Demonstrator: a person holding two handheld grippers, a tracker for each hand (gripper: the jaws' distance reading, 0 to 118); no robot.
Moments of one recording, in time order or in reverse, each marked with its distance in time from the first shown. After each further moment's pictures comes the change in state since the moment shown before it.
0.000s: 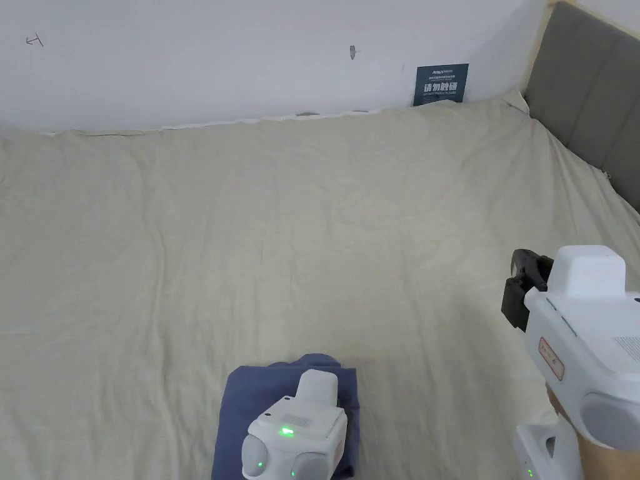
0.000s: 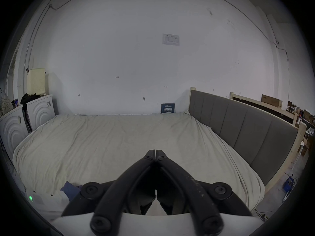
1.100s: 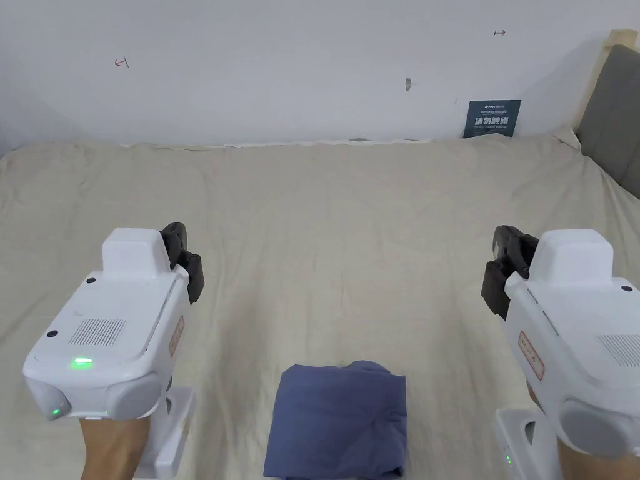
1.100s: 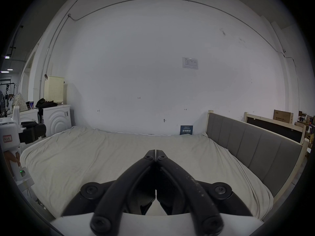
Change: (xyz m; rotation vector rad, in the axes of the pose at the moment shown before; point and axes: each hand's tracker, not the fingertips) left arm -0.158 0.090 0.221 0.675 0.439 0.018; right arm -0.083 0.034 0.043 0.184 0.127 0.047
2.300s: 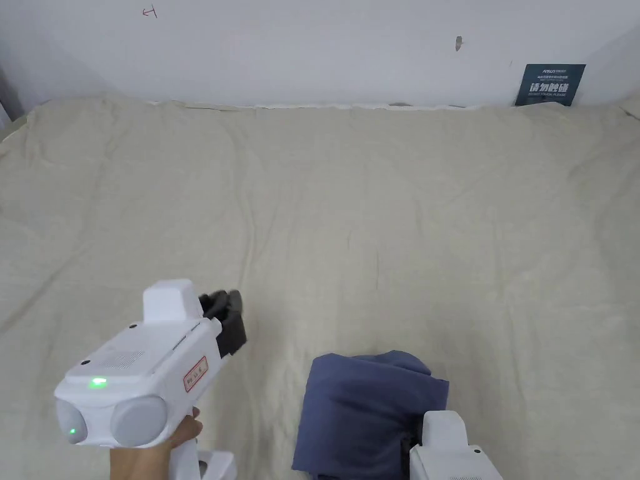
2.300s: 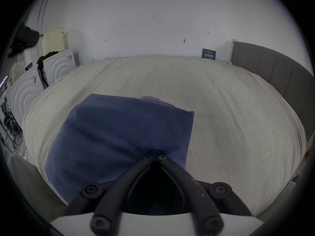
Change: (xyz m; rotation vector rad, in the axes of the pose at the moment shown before) left arm -0.021 -0.085 -0.032 -0.455 -0.177 0.317; right arm -0.098 -0.260 -0.069 -0.584 0.121 -0.007
